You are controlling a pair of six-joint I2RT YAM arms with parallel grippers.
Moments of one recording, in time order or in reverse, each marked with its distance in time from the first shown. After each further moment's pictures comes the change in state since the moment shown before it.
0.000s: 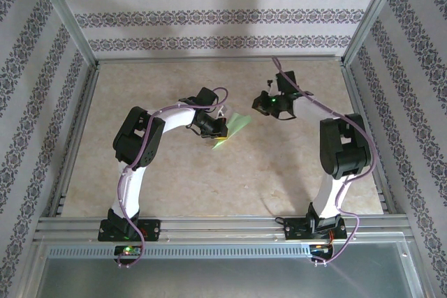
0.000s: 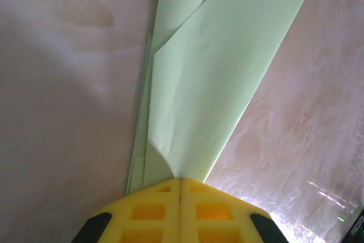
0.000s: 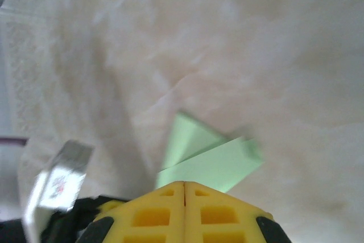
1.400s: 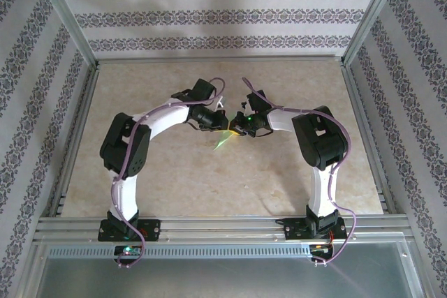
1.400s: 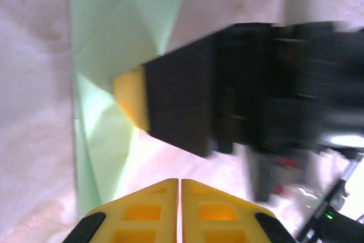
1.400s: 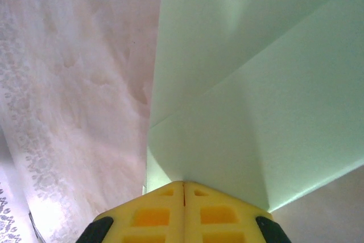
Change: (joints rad) left arm -0.009 -0.192 -0.004 -0.056 0.008 -0.008; right arm 0.167 0.188 -0.063 0.154 -0.047 0.129
